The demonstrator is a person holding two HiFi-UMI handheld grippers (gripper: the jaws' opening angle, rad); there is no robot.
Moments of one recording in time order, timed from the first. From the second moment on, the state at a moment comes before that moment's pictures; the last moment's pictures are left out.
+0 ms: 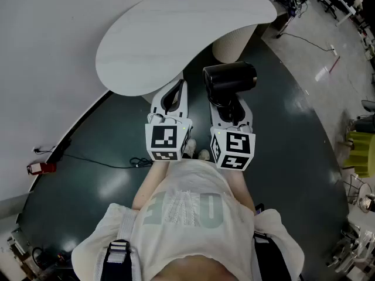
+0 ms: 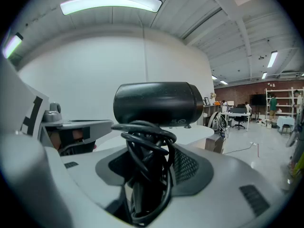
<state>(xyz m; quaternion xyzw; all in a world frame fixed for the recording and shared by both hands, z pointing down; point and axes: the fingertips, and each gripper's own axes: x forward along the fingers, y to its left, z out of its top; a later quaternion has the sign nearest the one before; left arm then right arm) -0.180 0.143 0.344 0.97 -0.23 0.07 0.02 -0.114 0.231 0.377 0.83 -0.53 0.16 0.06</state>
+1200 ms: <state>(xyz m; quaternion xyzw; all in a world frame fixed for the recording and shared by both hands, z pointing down) -0.145 0.060 0.338 0.98 -0.20 0.04 0.02 -0.062 0.183 0.371 0.87 -0.48 0.13 0.03</state>
